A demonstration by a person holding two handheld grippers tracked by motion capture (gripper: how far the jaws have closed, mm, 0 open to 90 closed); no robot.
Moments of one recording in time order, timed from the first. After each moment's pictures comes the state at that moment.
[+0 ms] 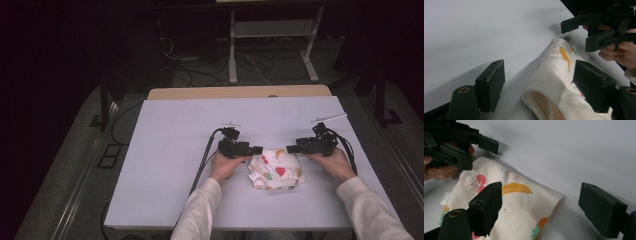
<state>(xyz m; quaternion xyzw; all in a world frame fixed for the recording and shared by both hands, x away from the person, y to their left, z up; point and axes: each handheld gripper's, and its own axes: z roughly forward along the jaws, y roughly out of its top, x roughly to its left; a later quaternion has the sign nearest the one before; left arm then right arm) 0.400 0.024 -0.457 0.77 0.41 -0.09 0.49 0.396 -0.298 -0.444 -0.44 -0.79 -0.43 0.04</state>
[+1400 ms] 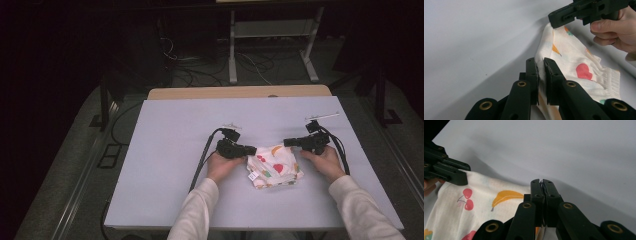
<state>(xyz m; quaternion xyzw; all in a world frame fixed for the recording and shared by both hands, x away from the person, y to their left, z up) 0.393 0.029 -0.448 0.81 0.36 -0.06 0.46 0.409 -0.281 -0.452 -0.49 -0.76 -0.42 0.03</state>
